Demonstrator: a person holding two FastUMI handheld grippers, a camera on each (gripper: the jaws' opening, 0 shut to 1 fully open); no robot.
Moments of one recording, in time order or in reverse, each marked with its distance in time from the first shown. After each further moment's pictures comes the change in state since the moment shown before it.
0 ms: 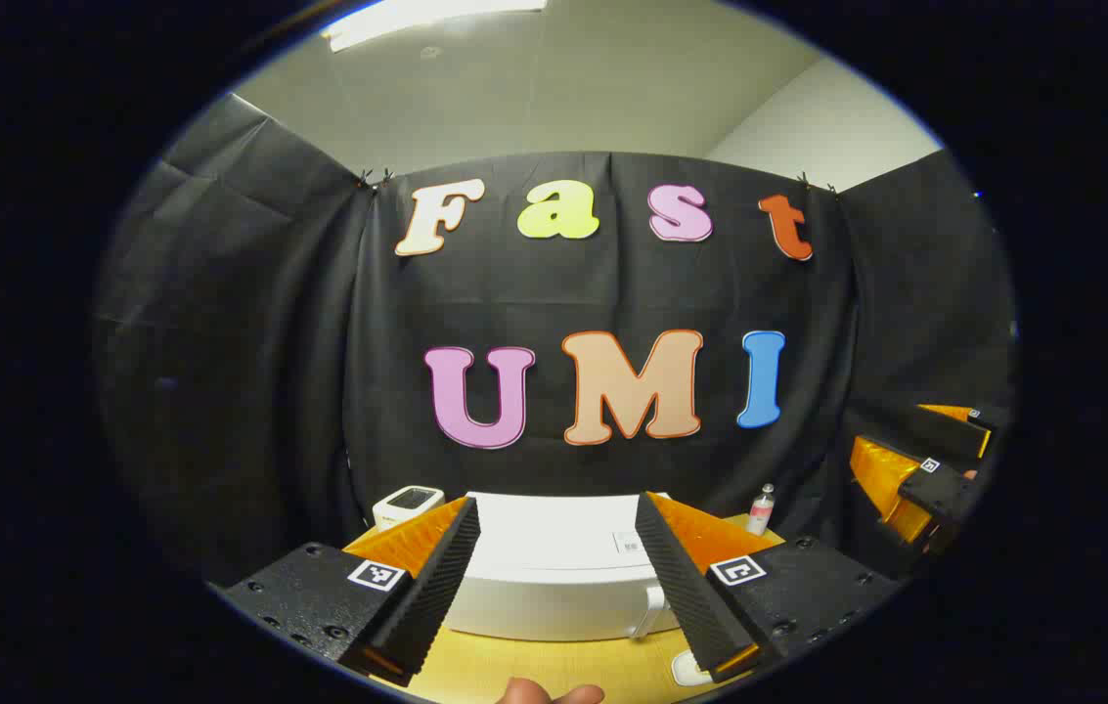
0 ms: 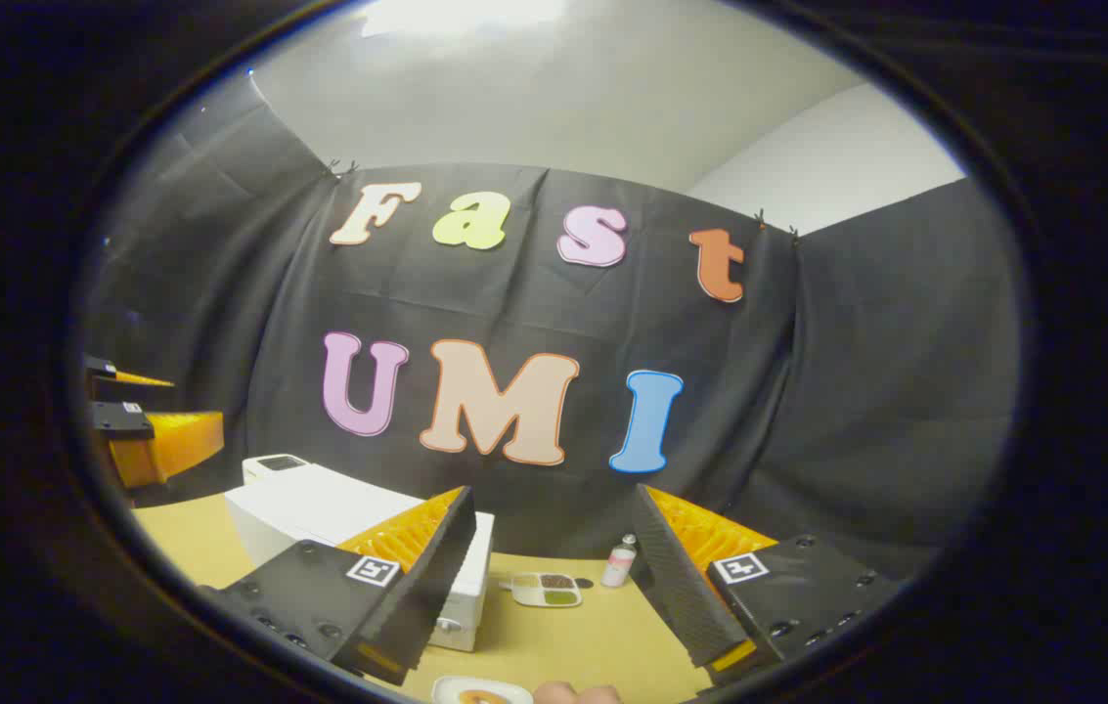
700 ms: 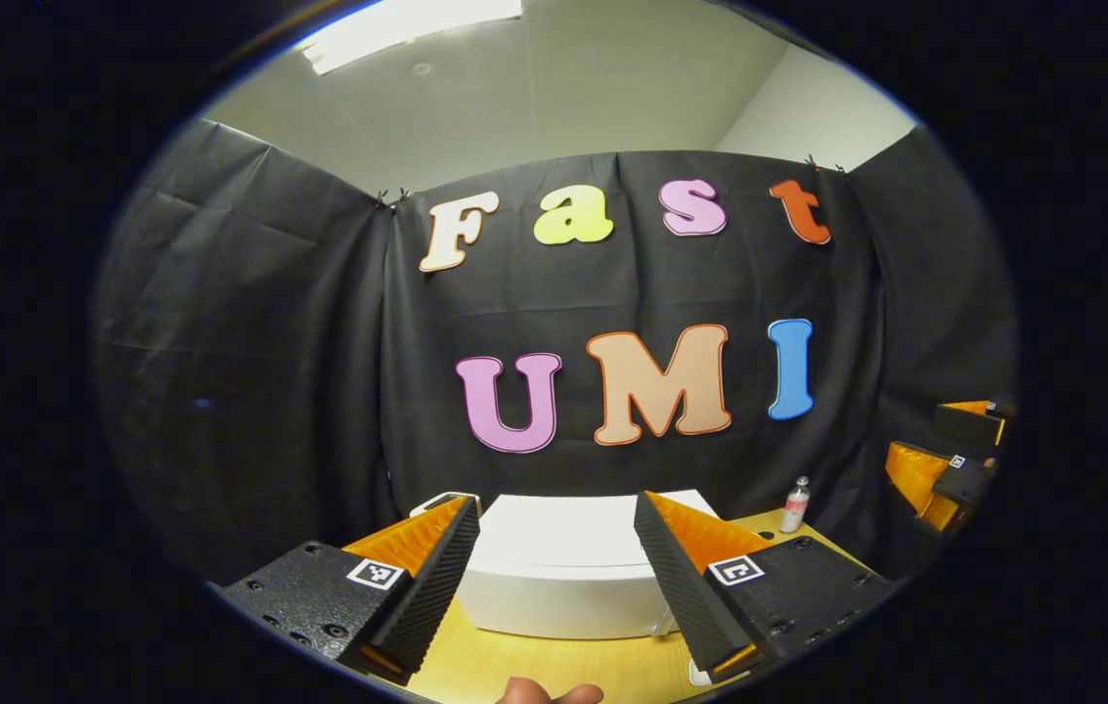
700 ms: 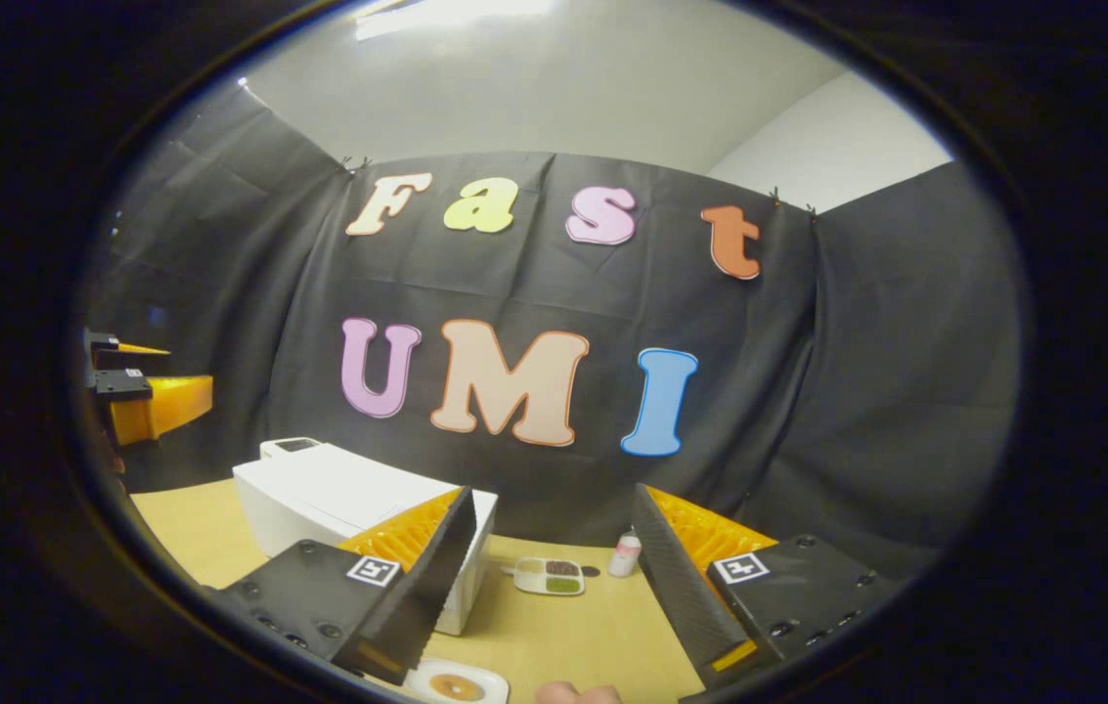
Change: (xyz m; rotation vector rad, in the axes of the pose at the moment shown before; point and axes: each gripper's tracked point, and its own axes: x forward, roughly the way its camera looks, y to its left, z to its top) left arm -0.012 -0.016 0.006 0.082 -0.033 0.100; right arm 0.007 -0.037 -0.037 0.018 0.054 0.082
